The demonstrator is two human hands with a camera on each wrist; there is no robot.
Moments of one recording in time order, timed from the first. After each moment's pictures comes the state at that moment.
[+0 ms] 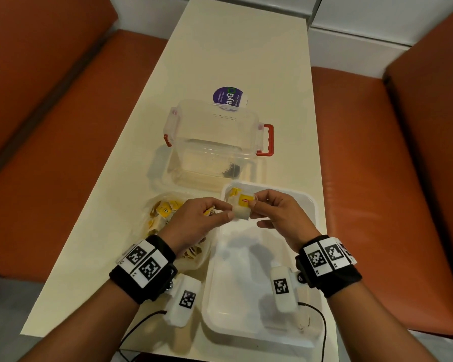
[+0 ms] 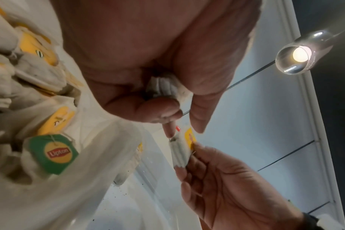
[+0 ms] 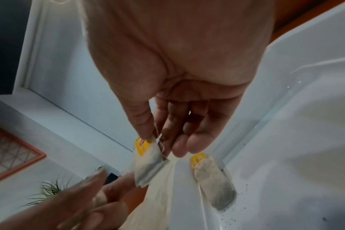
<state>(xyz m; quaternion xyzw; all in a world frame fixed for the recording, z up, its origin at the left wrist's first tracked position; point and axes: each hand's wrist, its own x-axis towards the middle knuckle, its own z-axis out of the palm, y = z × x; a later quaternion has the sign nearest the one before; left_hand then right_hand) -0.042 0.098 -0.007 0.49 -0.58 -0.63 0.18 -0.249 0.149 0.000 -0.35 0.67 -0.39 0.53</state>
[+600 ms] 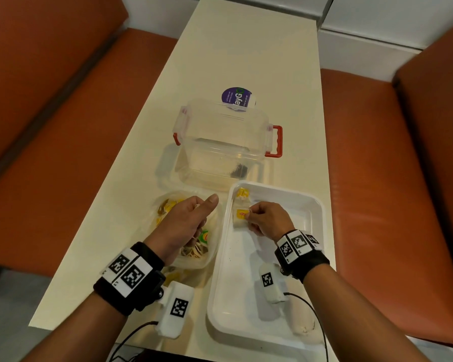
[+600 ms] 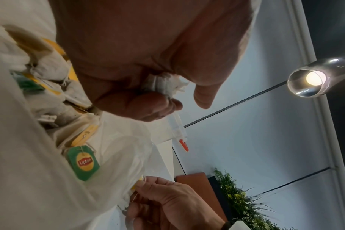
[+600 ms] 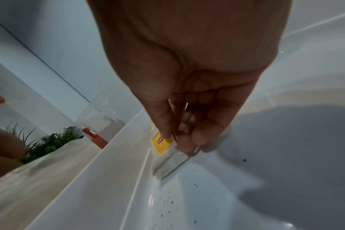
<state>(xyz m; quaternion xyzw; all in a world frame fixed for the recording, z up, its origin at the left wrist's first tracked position) -0.017 0.102 0.004 0.54 -0.47 -0.67 0.21 -0.239 0.126 -0.070 -0.37 0.77 -0.24 0.47</state>
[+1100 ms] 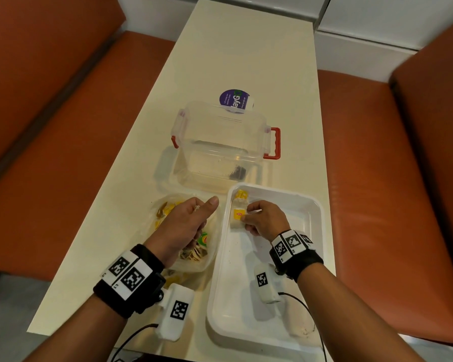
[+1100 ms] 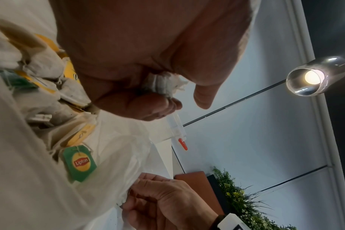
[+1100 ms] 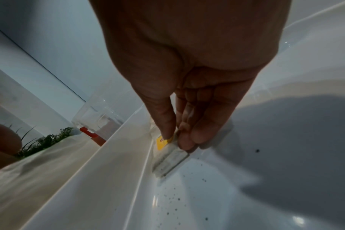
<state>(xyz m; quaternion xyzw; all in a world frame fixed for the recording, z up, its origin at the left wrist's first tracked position) -0.020 0.102 0.010 0.54 -0.47 -0.67 0.21 -0.236 0.119 -0.078 -0.32 0.78 -0.27 0.47</state>
